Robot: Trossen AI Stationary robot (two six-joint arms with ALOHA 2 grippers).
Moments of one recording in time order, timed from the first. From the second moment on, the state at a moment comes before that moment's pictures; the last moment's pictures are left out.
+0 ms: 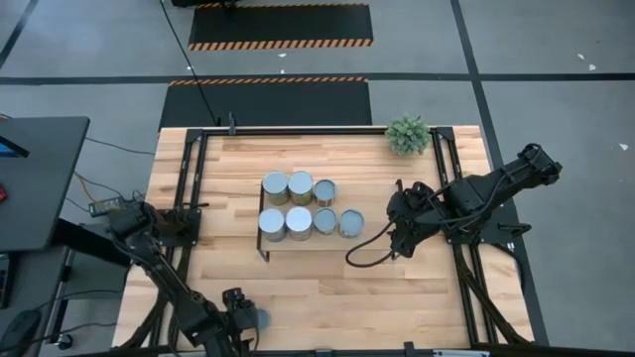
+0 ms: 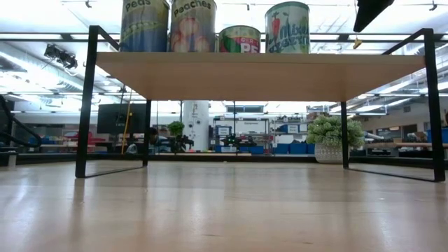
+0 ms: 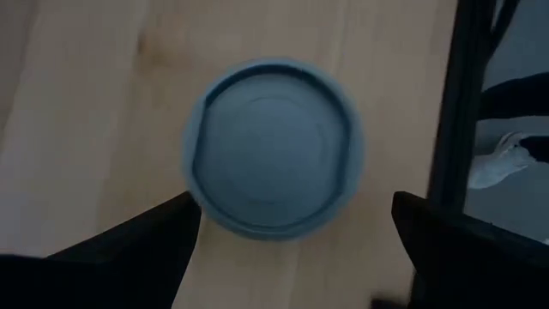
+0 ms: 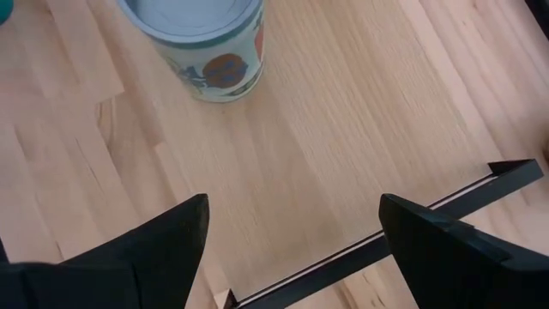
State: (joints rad) left arm -1.00 1.86 1.17 -0.57 -0.34 -1.17; right arm 0.44 1.34 1.40 -1.32 0.36 0.84
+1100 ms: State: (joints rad) left arm -0.93 1.92 1.17 -0.43 -0.36 -1.11; right arm 0.44 1.34 1.40 -1.31 0.35 0.86
